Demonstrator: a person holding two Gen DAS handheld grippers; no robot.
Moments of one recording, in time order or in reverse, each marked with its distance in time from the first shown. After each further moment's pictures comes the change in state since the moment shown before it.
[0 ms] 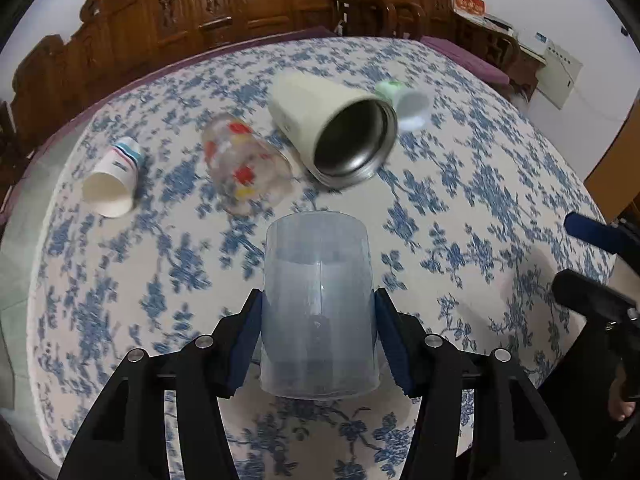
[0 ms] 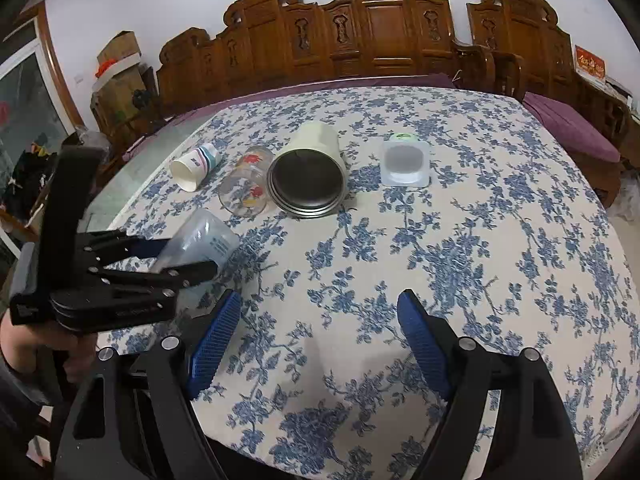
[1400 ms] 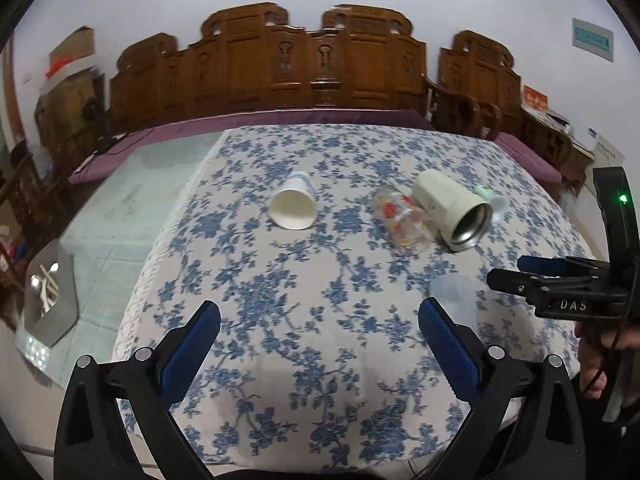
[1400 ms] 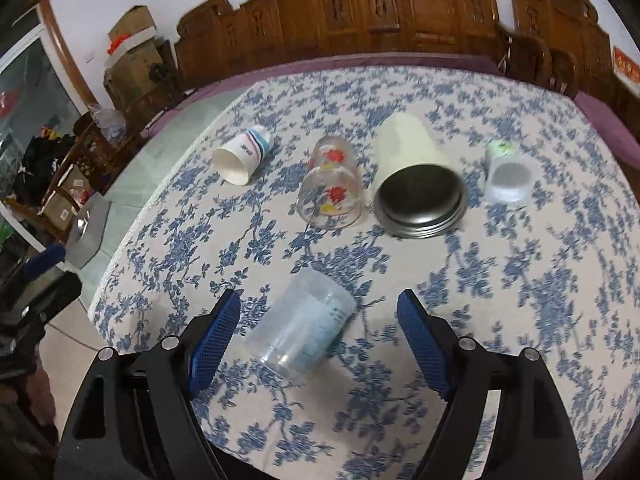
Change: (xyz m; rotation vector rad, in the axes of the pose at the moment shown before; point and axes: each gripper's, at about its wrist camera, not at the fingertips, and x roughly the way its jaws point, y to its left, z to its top) left arm -0.135 0.124 -0.065 -0.236 -0.275 0.192; right arm 0.063 0.095 0.053 -0.016 0.146 0.075
